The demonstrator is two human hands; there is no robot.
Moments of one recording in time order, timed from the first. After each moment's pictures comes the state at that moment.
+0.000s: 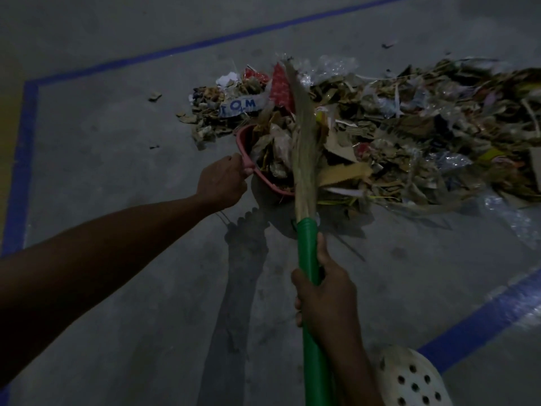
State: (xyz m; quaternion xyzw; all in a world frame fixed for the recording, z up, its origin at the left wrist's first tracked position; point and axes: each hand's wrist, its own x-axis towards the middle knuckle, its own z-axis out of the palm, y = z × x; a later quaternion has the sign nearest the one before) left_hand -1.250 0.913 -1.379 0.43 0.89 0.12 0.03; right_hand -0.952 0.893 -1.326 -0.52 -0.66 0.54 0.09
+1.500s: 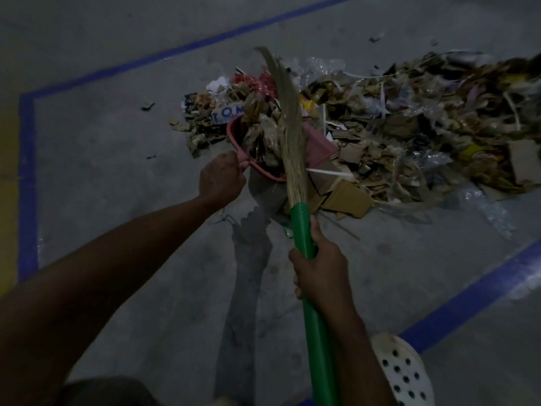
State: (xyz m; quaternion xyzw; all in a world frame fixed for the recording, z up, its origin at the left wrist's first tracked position) left_hand -1.248 0.941 -1.359 0.38 0.91 0.13 0.00; right_hand -0.969 0.930 -1.313 -0.50 -0.64 0.56 0.11
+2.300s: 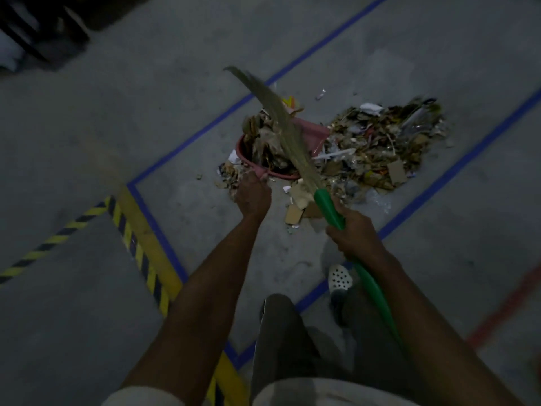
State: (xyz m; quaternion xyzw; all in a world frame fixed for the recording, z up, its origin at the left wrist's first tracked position) left_hand -1.136 0.943 -0.760 0.28 0.93 0.19 0.14; right_hand -0.892 0.983 -0.705 -0.50 -0.73 0.46 -0.02
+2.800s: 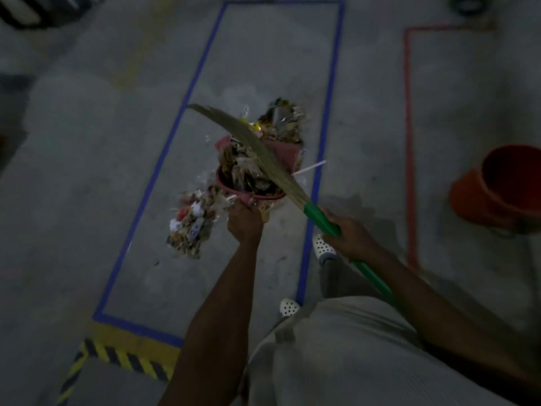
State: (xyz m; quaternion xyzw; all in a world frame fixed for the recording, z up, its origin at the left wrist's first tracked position) left_hand -0.972 0.886 -0.603 0.48 0.84 0.17 0.18; right_hand -0.727 0.813 -0.575 -0.65 -0.61 0.44 0.11
